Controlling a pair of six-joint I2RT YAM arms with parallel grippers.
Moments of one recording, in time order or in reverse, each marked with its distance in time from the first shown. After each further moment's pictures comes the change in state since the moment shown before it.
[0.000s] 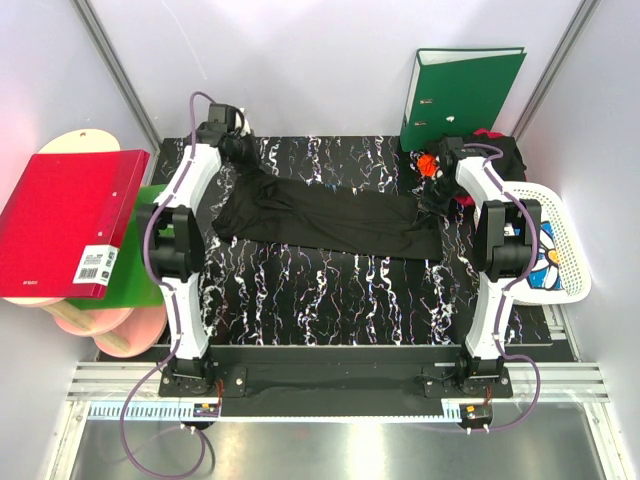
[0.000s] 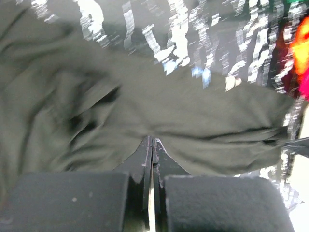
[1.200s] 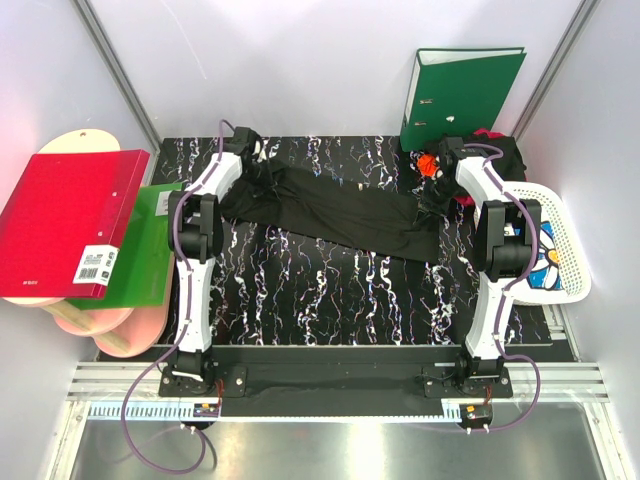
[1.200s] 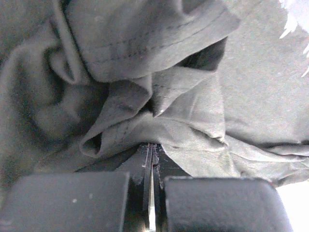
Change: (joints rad) left arm -0.010 0.304 0.116 -0.092 0.003 -0.024; right arm 0.000 0.000 0.000 0.000 0.001 0.003
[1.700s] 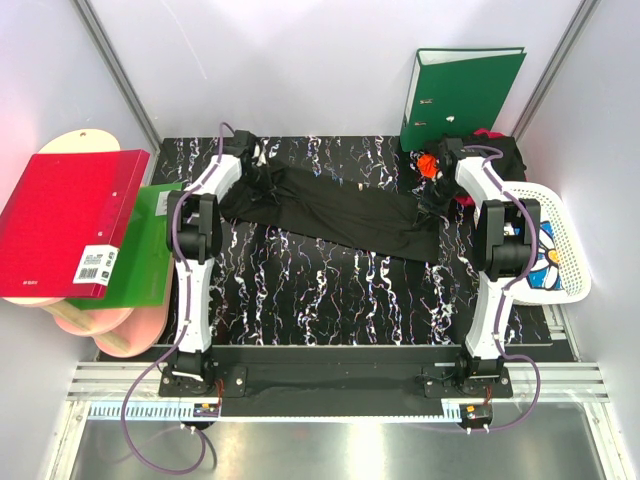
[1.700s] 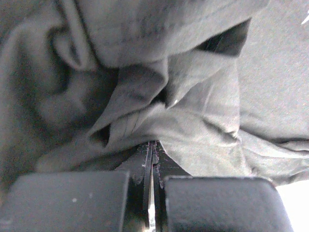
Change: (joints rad) left arm 0.006 -0.021 -0.055 0.012 -0.003 0.025; right arm 0.001 0.006 0.002 -0.018 0.008 0.023
